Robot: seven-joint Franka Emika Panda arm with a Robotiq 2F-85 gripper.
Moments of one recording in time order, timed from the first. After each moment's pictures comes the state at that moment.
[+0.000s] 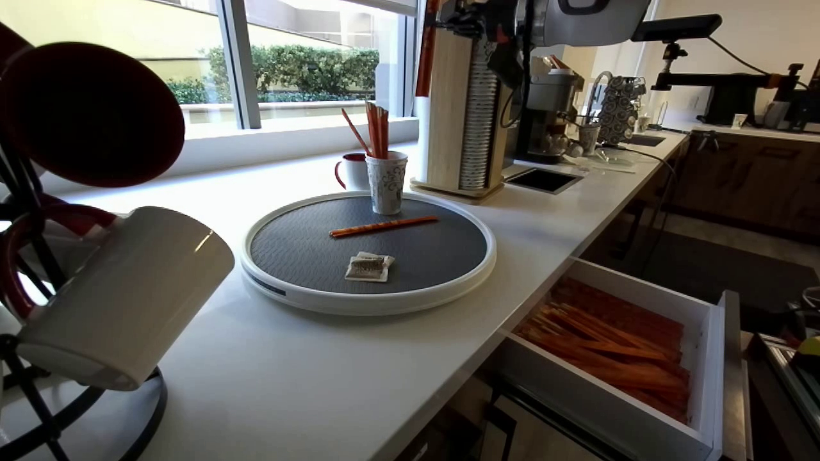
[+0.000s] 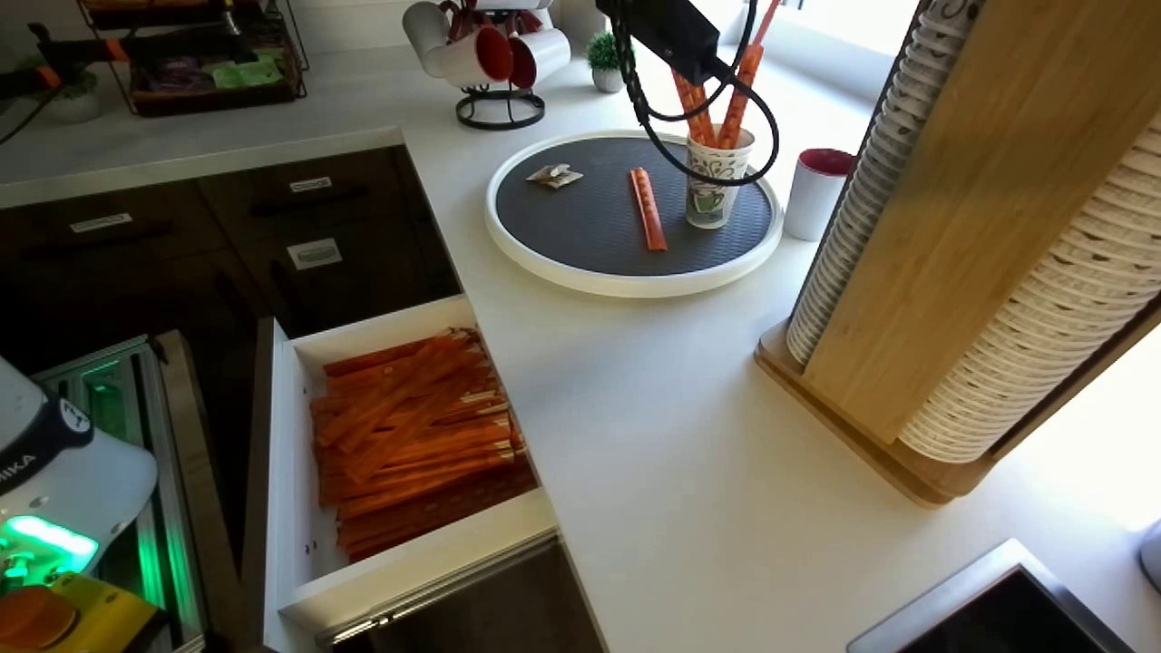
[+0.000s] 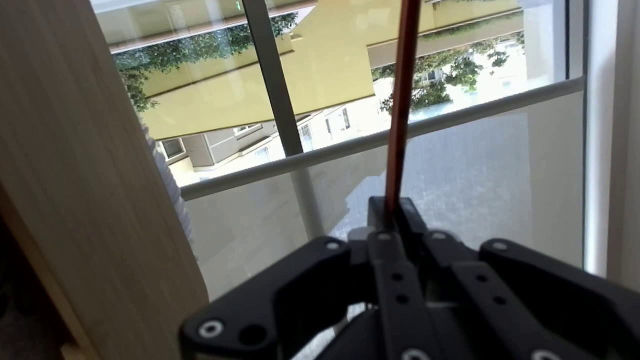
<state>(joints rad) 0.64 0.14 -1.01 -1.89 2.52 2.60 -2.23</state>
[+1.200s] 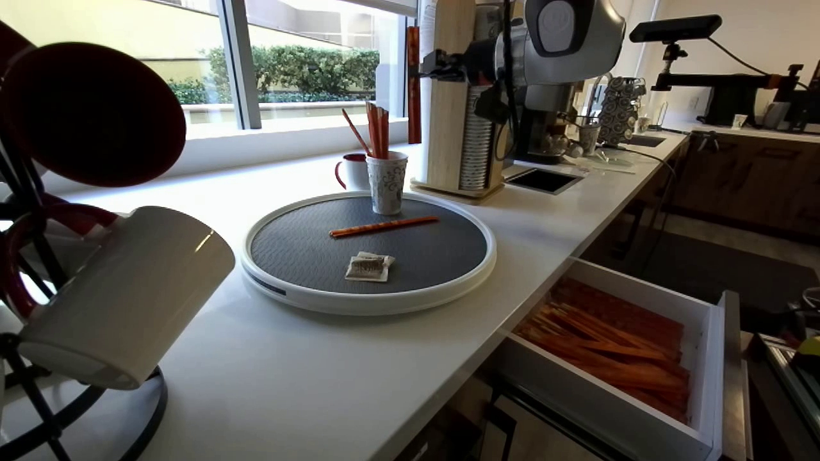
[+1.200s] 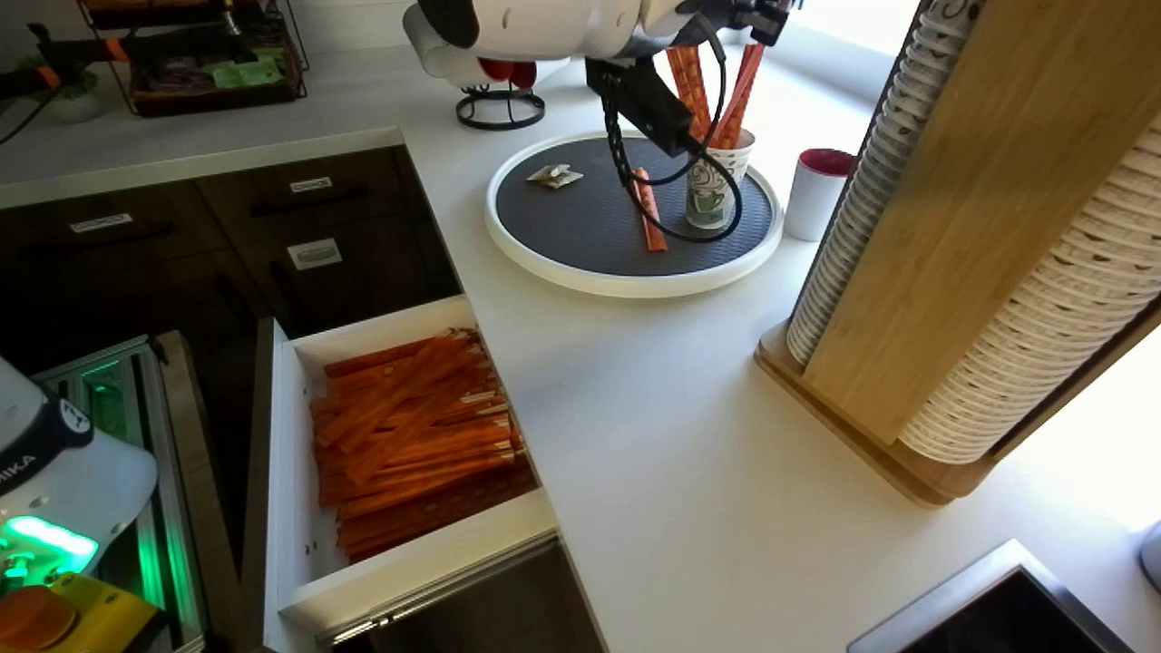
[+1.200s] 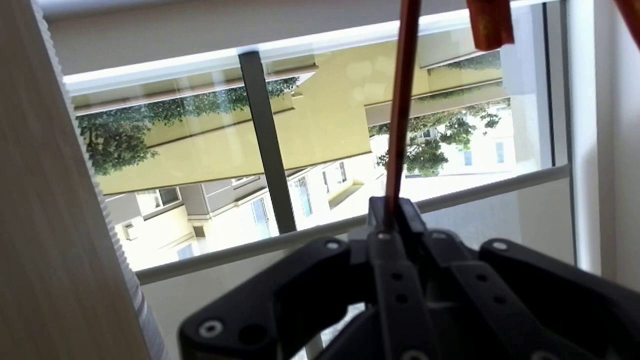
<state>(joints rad) 0.45 0.25 -0.77 -1.90 2.51 2.61 -2.24</state>
